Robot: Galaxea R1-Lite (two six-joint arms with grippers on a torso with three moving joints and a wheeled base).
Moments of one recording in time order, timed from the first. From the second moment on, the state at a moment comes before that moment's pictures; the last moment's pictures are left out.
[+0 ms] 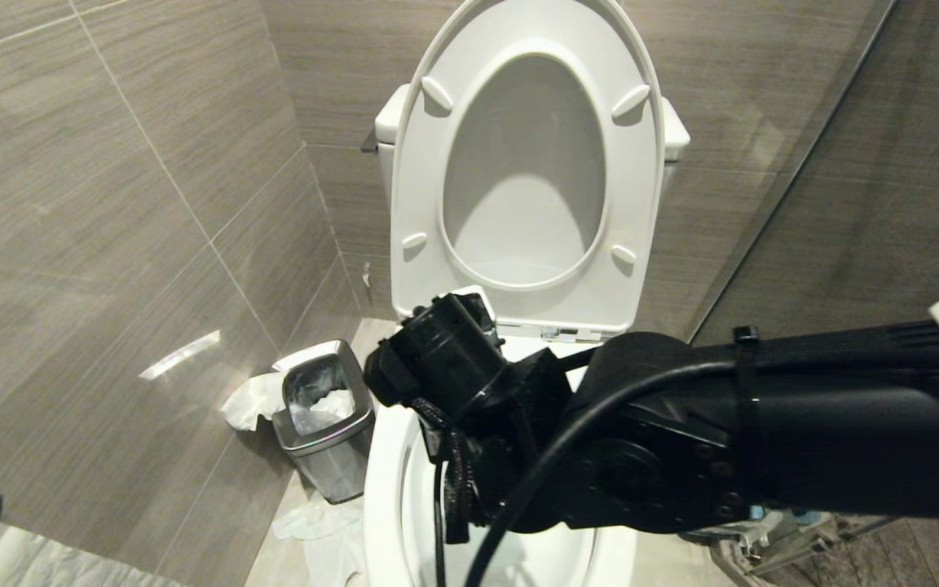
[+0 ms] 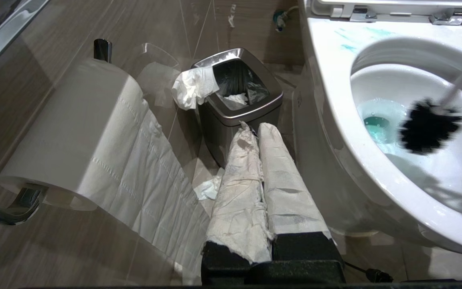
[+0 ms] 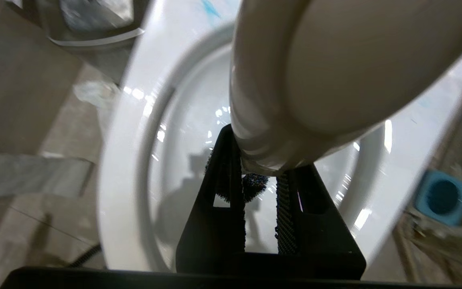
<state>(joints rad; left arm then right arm) 0.00 0.00 0.00 0.00 0.00 0.00 1.03 2.08 -1.62 0.30 -0.71 0.43</state>
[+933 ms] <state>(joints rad) 0.00 0.00 0.00 0.00 0.00 0.00 0.96 2.22 -1.92 0.32 -0.72 0.43</state>
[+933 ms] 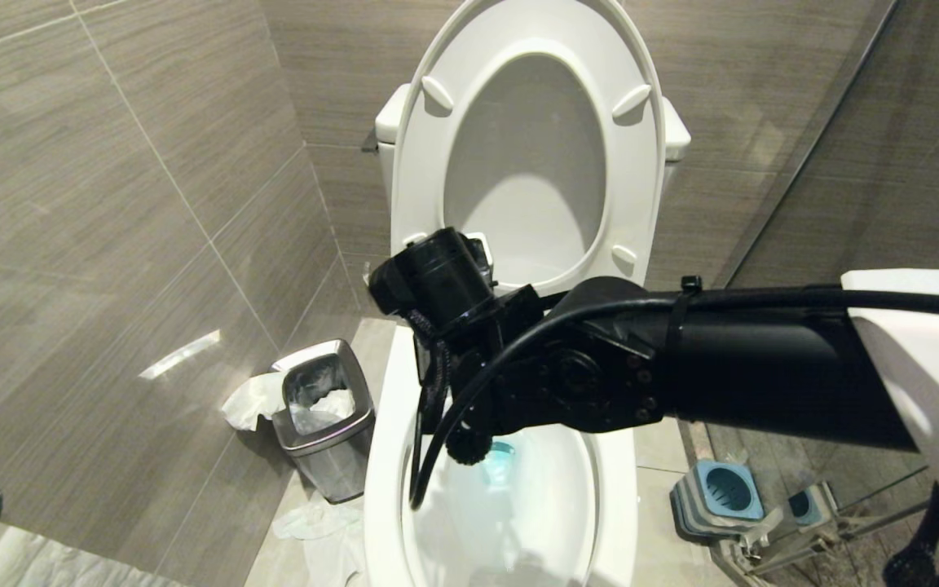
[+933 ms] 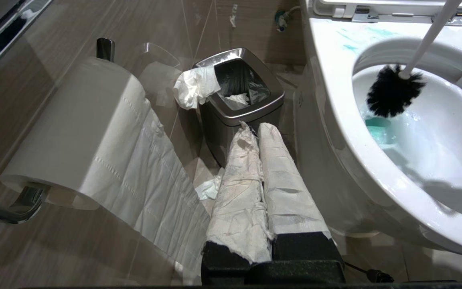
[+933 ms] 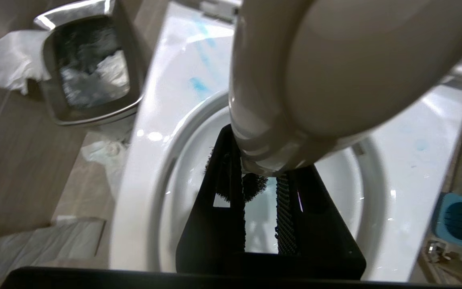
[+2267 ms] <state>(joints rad) 0.00 0.00 0.00 0.00 0.00 0.00 0.83 2.12 -1.85 0.37 -0.61 0.41</state>
